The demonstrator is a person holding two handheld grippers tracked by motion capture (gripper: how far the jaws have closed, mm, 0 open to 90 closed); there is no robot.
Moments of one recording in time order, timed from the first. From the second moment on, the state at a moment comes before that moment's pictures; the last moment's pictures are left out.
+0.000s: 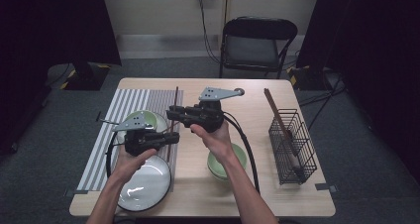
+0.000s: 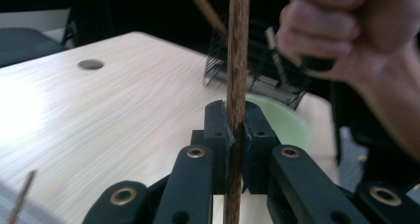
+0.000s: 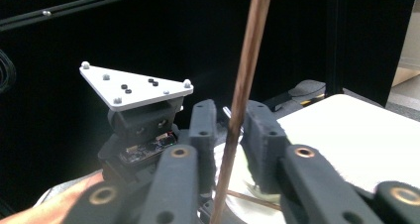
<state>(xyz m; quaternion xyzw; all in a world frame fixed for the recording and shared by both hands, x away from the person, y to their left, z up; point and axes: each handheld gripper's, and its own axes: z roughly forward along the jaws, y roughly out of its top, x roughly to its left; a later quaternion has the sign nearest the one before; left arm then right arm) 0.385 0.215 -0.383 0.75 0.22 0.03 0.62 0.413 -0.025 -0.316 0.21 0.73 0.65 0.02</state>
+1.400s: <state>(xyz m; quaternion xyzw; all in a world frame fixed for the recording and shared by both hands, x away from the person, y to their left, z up) 0.381 0.219 -0.384 0.75 0.21 0.05 0.62 0.412 -0.024 -0.306 0.19 0.74 0.64 0.00</state>
